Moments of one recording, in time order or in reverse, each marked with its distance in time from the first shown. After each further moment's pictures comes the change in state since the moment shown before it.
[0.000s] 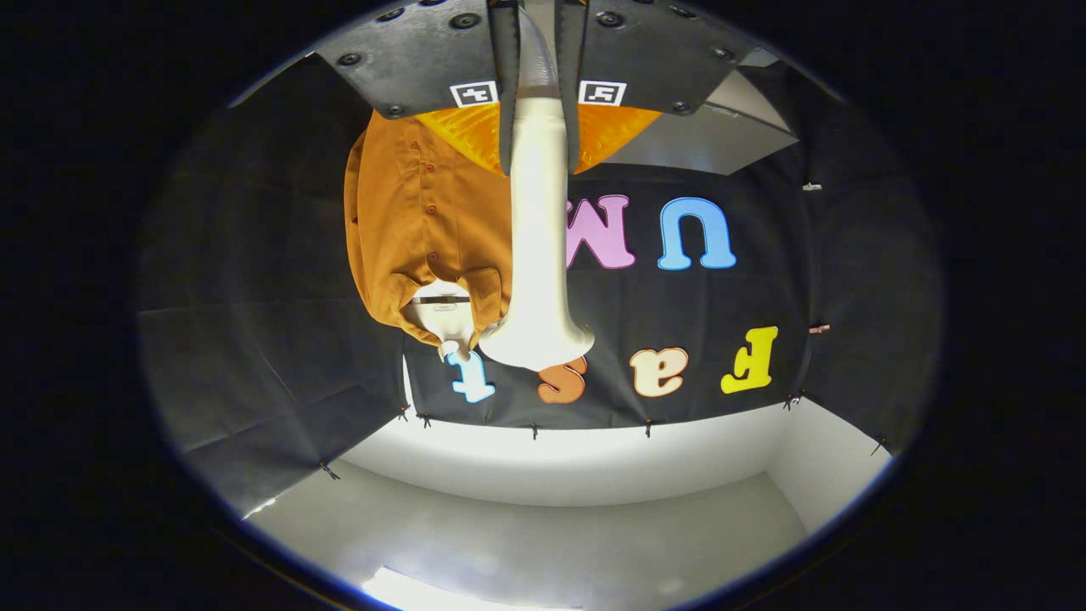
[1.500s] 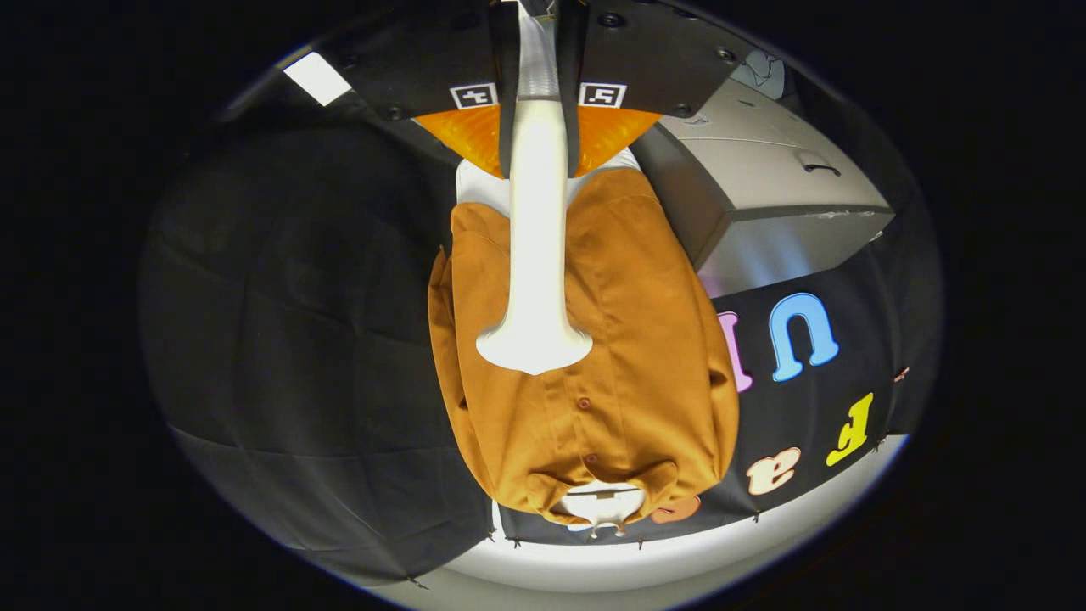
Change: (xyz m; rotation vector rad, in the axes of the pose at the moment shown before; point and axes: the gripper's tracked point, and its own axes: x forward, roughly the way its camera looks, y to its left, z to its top) arm 0.001 -0.193 -0.209 0.062 0.407 -0.220
